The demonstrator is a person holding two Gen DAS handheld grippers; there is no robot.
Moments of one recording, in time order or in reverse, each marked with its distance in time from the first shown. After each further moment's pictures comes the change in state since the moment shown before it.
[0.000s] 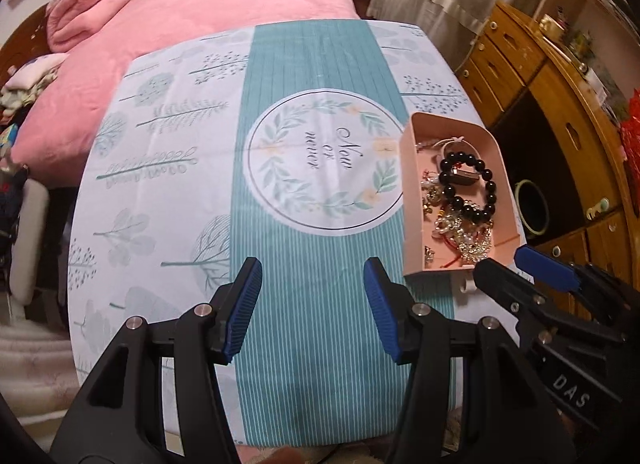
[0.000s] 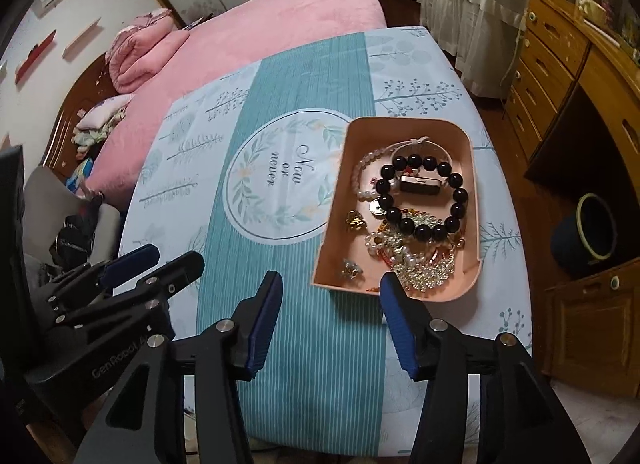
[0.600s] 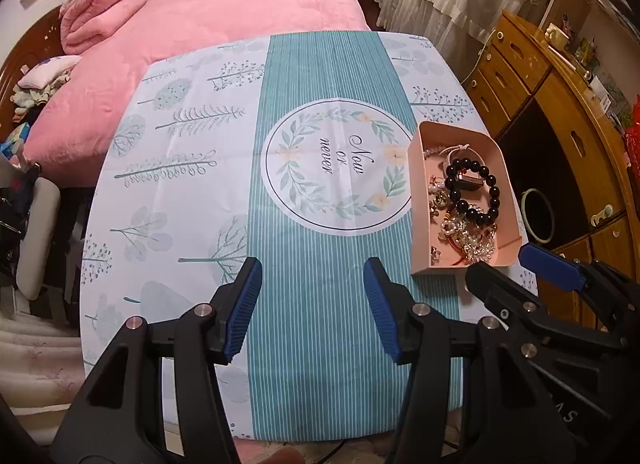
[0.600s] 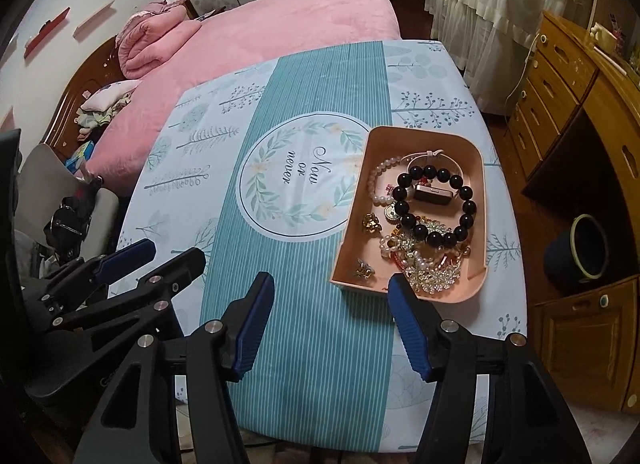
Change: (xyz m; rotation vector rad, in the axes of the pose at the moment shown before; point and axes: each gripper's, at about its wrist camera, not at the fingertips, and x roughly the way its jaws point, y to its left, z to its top) left arm -0.019 0.008 -0.007 -0.007 -0.043 0.028; right arm -0.013 0.023 -0.001 -0.063 -0.010 -0.021
